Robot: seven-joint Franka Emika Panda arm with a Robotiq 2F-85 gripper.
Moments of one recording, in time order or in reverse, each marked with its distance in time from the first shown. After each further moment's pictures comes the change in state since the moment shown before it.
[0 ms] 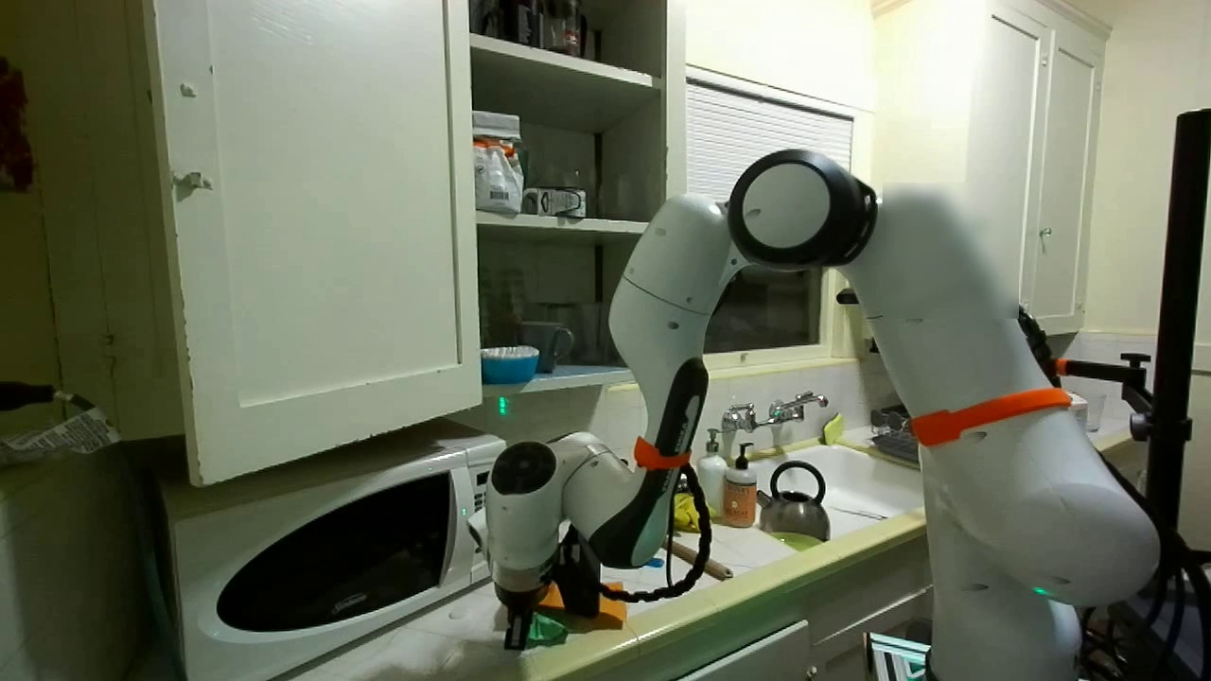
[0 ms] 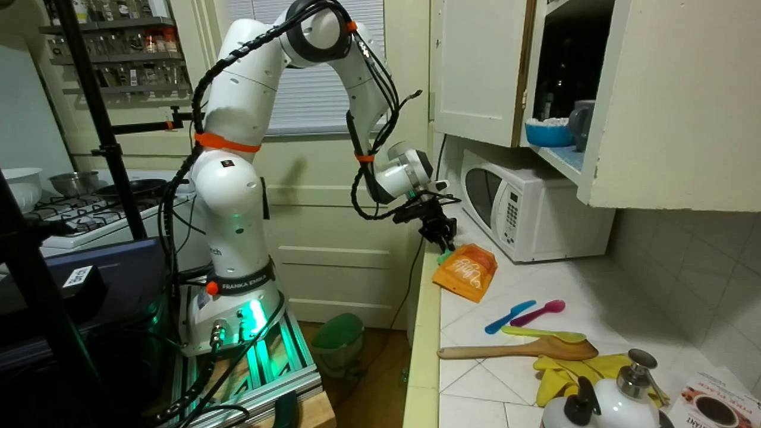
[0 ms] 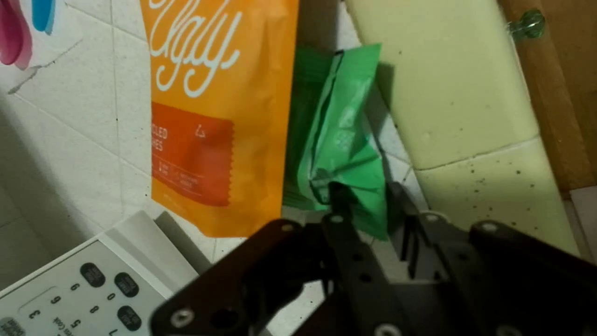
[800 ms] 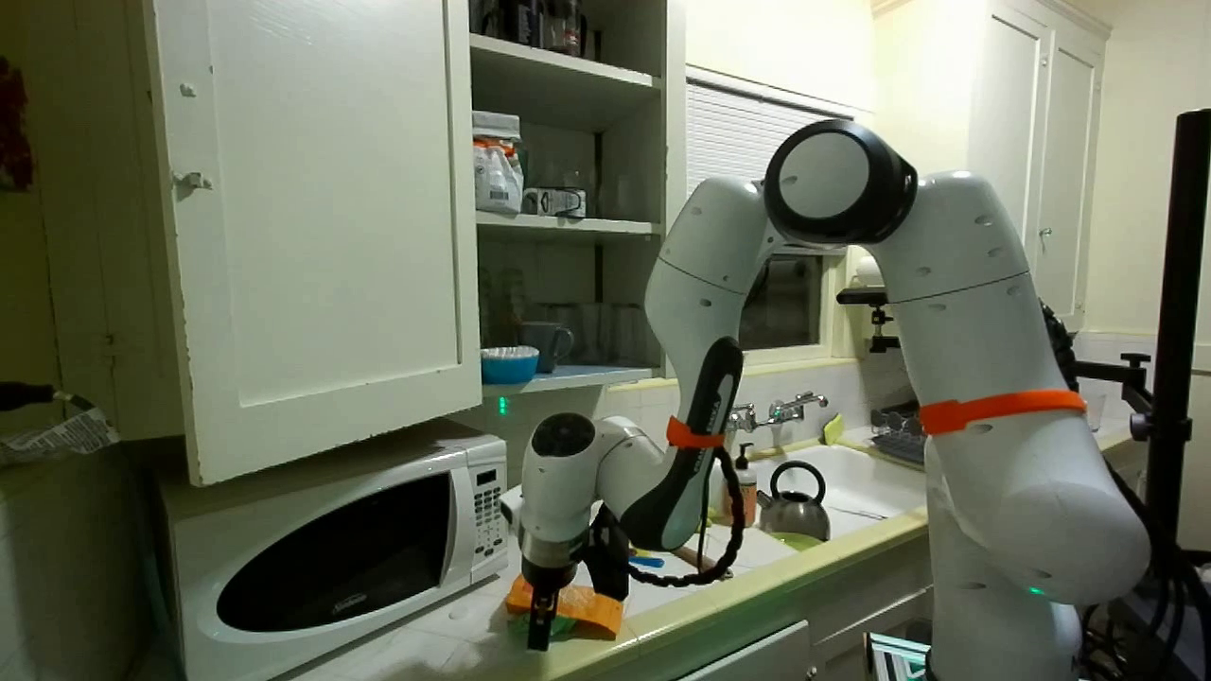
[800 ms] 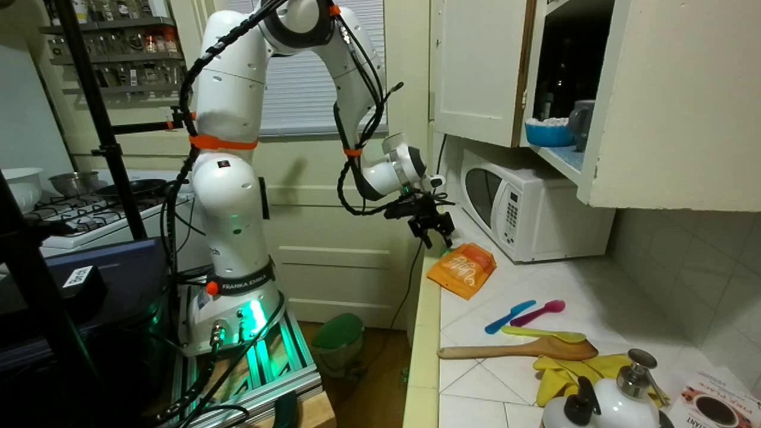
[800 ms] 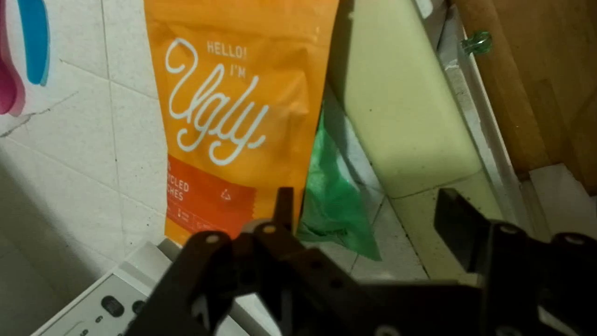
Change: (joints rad) arm -0.062 -0.125 0.008 -0.141 0.072 0.094 -0.073
